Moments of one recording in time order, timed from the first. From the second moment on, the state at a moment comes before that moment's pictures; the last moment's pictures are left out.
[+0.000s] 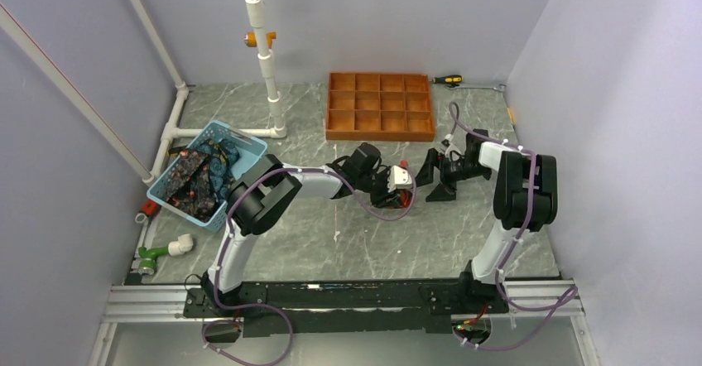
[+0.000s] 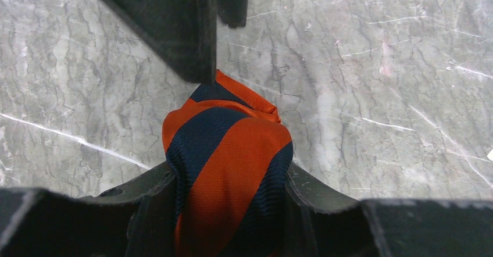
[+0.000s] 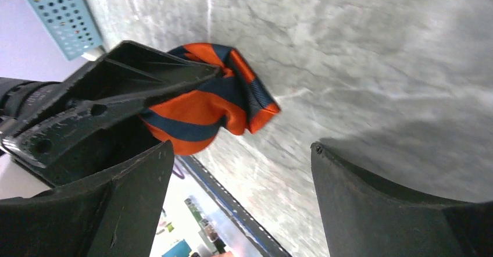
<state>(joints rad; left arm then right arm) -0.84 2.14 1.30 0.19 0.61 0.48 -0.12 1.84 1.05 -0.69 -0.80 0.08</state>
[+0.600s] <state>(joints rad) -0.84 2.15 1.32 0.16 0.62 0.49 -0.04 1.89 0.94 -0.41 -1.06 0.24</state>
